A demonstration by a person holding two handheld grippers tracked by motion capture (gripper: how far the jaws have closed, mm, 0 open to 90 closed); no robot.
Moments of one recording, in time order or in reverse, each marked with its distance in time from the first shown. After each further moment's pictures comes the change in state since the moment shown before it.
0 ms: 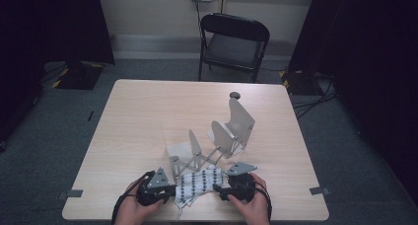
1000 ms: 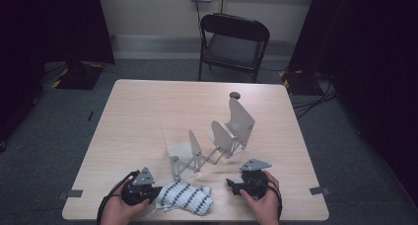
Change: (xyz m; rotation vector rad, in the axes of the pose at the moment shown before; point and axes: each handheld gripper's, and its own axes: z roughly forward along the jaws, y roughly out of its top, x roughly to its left) left arm 0.016 -0.020 -0.028 0.053 0.019 -0.098; right arm -0.032 -0.017 -0.009 0.010 -0.087 0.069
